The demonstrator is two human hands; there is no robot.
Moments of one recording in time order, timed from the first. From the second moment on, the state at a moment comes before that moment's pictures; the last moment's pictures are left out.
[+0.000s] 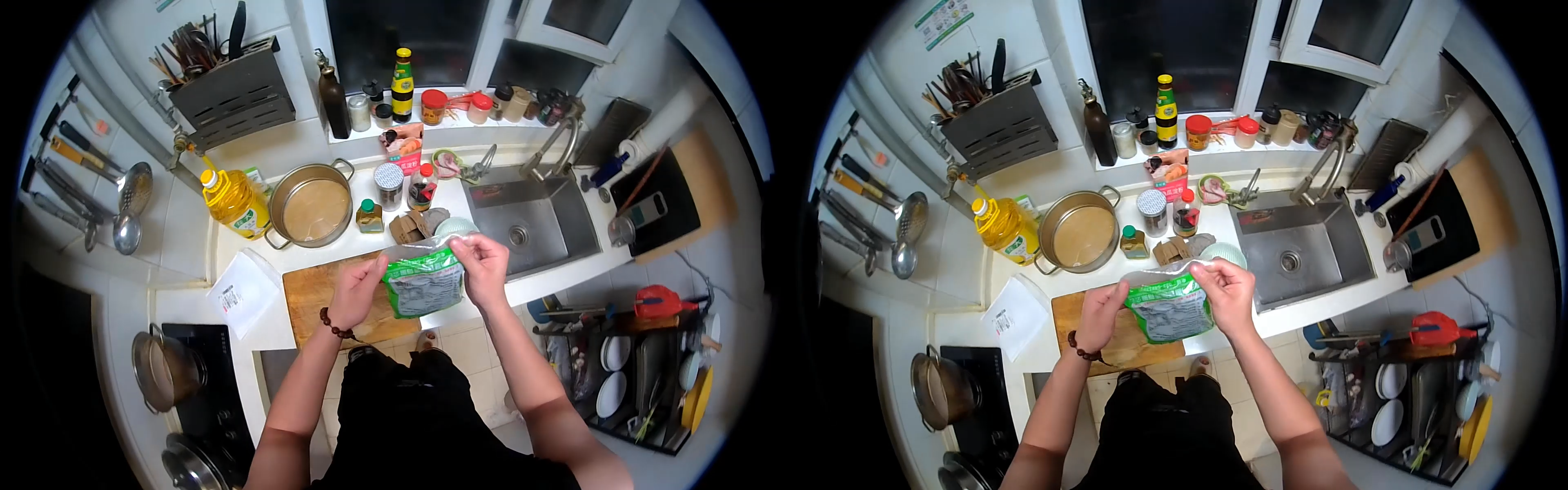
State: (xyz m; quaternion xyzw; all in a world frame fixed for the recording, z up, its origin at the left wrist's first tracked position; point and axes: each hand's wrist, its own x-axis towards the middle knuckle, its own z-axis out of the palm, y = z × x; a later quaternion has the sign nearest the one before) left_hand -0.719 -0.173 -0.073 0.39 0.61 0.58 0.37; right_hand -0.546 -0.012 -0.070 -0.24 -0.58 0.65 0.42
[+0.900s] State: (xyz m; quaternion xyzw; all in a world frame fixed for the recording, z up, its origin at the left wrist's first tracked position) left_hand -0.729 -0.191 -0.048 0.34 0.55 0.69 0.33; right_hand -0.635 -0.013 0.029 -0.18 -0.63 0.57 0.50
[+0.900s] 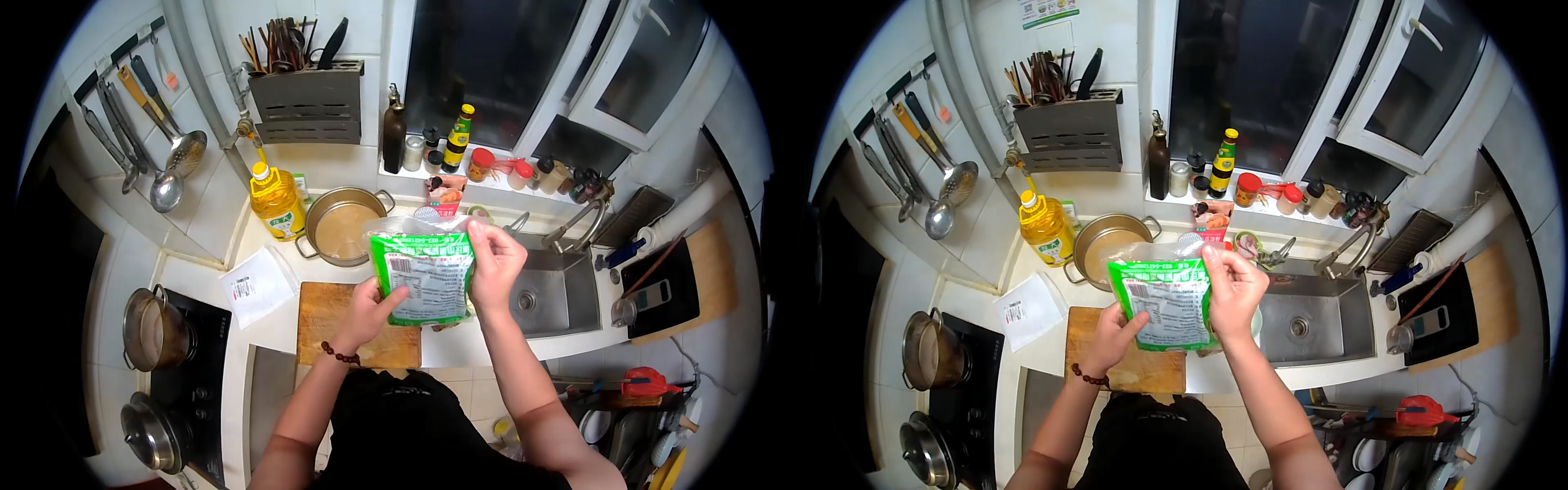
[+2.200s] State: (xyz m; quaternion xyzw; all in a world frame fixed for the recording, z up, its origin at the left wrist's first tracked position) left_hand -0.780 -0.259 -0.026 0.29 0.48 0.72 0.41; right_hand -0.668 -0.084 -0.066 -0.19 -0.47 0.81 0.29
